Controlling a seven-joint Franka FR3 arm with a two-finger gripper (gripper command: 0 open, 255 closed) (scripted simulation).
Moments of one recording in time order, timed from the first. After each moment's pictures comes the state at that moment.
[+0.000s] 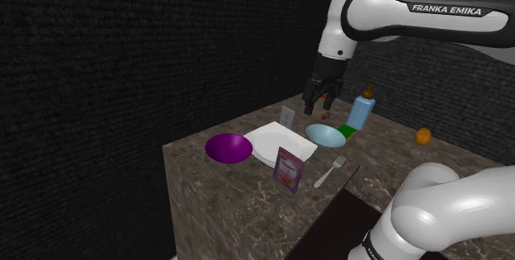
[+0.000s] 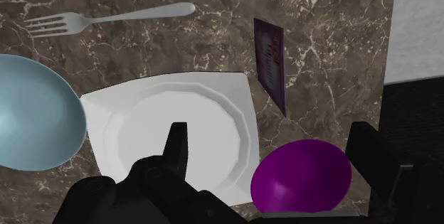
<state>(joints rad) -0.02 -0.74 0.01 -2.36 0.06 1.60 0.08</state>
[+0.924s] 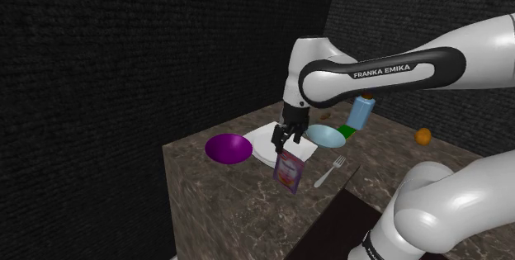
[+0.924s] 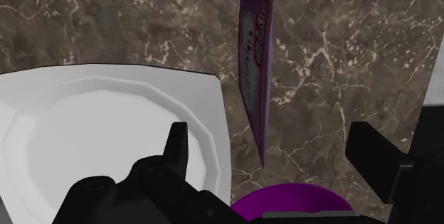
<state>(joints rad) 0.04 -0.58 0.12 -2.60 0.08 2.00 0.11</state>
